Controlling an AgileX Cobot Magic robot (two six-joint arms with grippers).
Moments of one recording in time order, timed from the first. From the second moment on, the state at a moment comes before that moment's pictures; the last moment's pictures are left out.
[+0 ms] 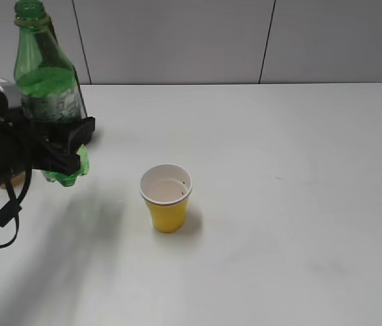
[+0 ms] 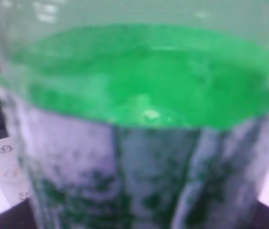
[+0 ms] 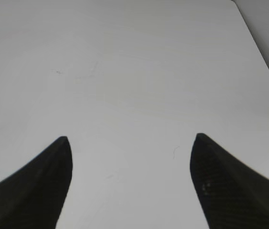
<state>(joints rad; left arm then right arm) -0.33 1.70 -0.43 0.11 -1.01 0.06 0.09 0.00 -0.41 0.01 0.95 0.02</state>
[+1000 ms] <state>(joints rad) -0.63 1.65 -0.37 -0.68 -1.01 0.83 0.09 0.00 -0.41 0.02 0.95 0.02</state>
